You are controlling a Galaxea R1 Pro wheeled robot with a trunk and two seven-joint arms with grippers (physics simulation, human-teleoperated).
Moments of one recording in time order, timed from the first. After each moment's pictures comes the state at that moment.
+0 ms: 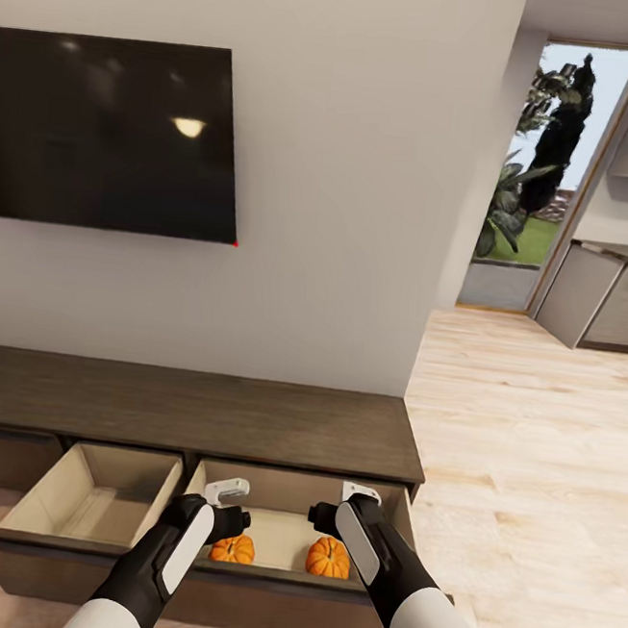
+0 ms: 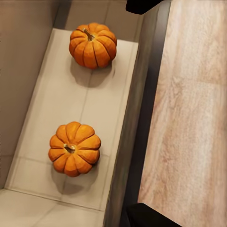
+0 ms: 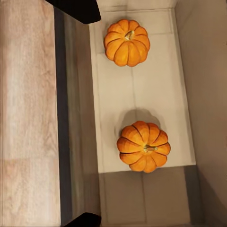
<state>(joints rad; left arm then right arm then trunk) -0.49 -0.15 -0.04 -0.86 0.35 0.70 0.29 -0.63 0.17 0.31 -0.68 -0.59 0.60 -0.44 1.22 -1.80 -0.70</state>
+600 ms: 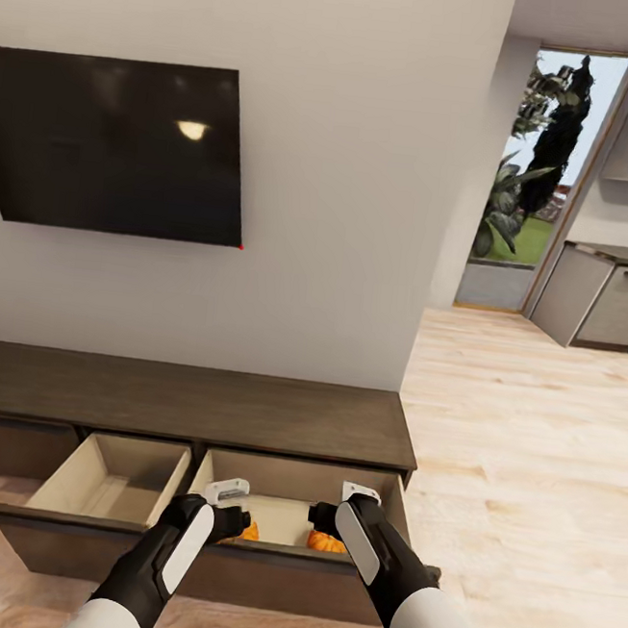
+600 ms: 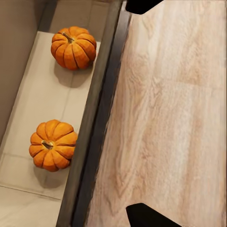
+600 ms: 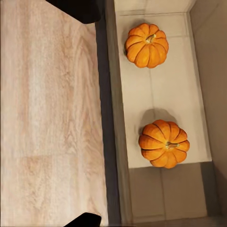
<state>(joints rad) -0.49 -0.15 -0.04 -0.86 0.35 0.70 0.29 -0.63 0.17 0.31 -0.68 -0.59 0.60 -0.44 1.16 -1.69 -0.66</state>
